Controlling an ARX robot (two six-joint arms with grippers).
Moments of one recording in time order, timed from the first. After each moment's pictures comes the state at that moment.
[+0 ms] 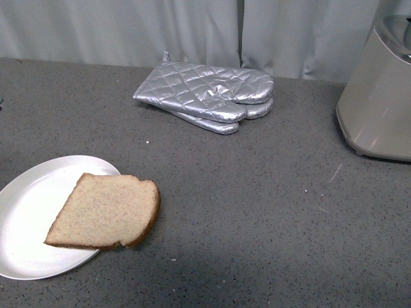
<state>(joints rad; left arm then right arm) 0.40 1.49 0.45 0.54 0.66 -0.74 0.00 0.00 0.01 0.00 0.00 0.00</state>
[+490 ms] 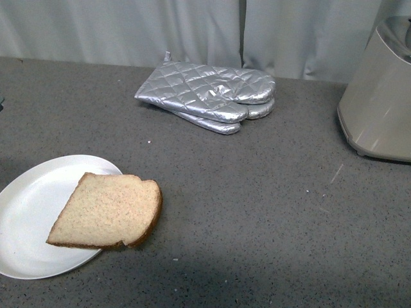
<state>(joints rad) 0.51 1.90 0.70 0.29 0.67 -0.29 0.00 0.00 0.01 0.00 0.00 0.00</state>
